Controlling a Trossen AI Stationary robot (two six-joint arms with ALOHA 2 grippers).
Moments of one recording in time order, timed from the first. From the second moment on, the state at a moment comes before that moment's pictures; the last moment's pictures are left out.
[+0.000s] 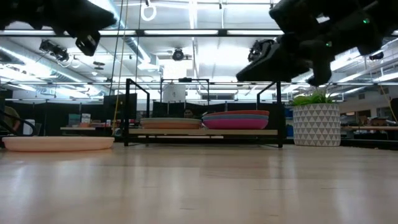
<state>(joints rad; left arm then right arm) -0.34 0.66 0.31 0.25 -0.32 -0.27 0.25 1.47 0.52 0.58 0.34 -0.37</state>
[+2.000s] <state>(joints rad) -0.33 1.51 0.87 -0.75 -0.20 -0.57 0.31 1.47 0.32 0.84 0.35 -0.36</state>
